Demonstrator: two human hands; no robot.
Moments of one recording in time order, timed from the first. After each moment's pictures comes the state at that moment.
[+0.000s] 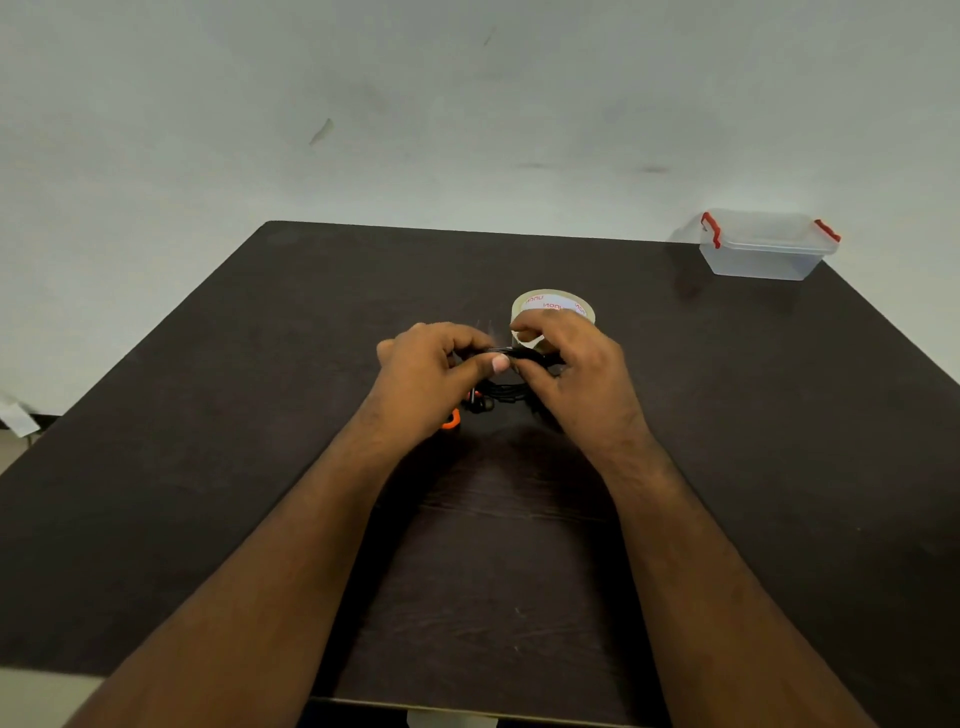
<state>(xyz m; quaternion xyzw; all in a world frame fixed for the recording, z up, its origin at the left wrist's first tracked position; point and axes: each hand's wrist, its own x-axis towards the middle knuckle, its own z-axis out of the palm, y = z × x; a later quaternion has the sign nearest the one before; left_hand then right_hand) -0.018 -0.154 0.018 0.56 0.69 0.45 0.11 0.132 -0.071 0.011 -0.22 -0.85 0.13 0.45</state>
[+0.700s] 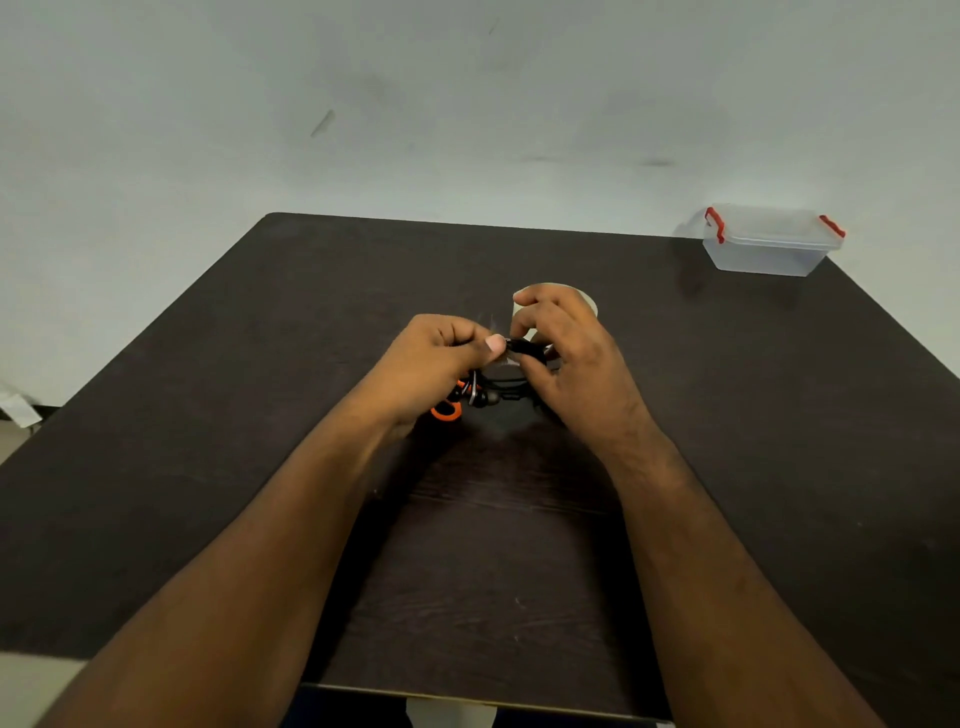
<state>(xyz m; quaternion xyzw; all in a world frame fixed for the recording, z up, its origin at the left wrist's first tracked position) -0.017 -0.156 0.025 0.48 0.61 0.52 0.37 0.132 -0.069 0.014 -0.17 -0.88 0.13 0.42</state>
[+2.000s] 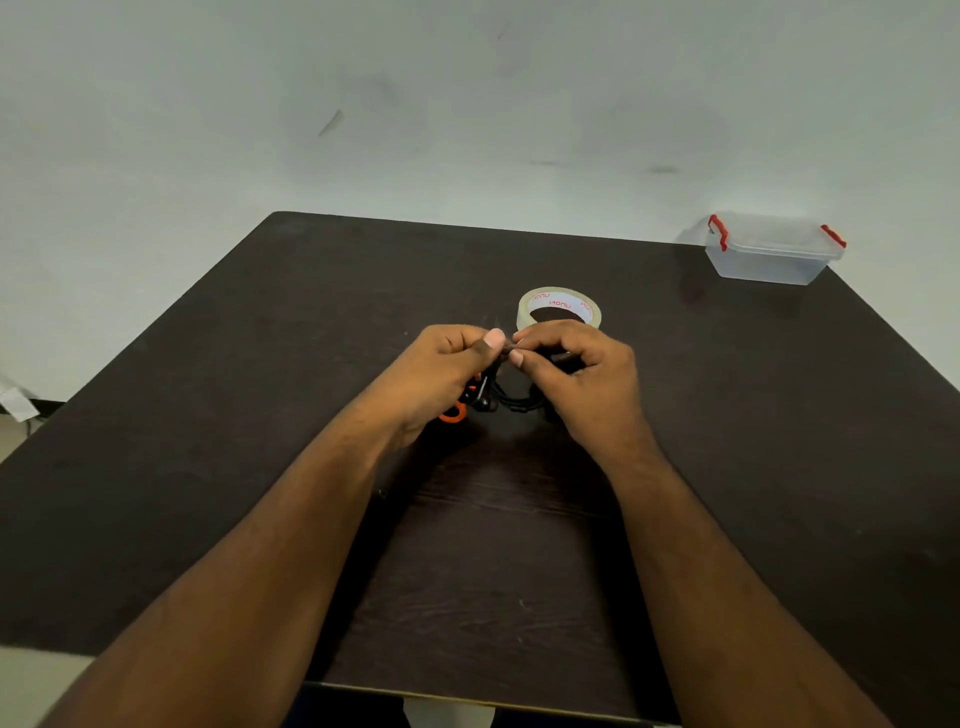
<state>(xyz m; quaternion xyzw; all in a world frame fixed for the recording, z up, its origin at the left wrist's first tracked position) -0.018 -0.158 0.021 0.48 0.57 0.53 0.40 0.130 -0.074 0.003 -0.20 -0.77 0.34 0.50</state>
